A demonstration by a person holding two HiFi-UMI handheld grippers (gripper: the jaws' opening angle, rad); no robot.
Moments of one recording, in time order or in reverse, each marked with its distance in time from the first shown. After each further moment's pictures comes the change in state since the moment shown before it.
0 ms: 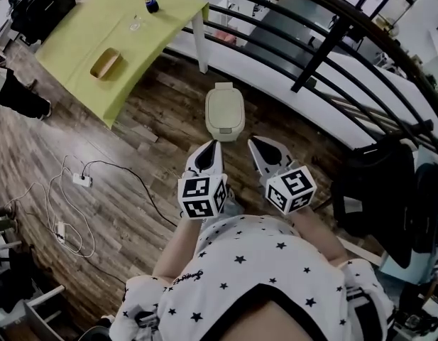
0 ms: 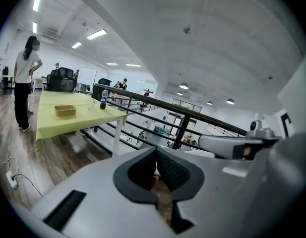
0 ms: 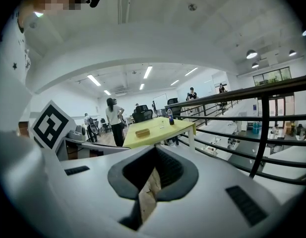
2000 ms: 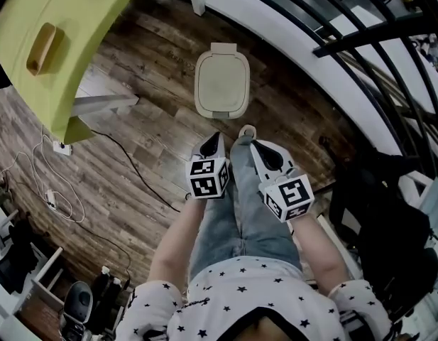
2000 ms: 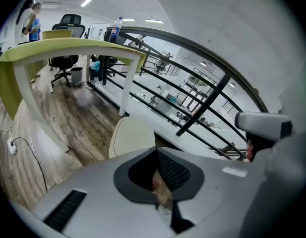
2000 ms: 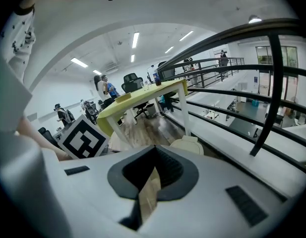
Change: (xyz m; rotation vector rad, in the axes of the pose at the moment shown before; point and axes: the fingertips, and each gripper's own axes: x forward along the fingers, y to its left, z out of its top) left arm 0.252 0.103 -0.212 -0.209 0.420 0.108; right arm 0.146 -0.160 -0.180 0.097 0.346 0.020
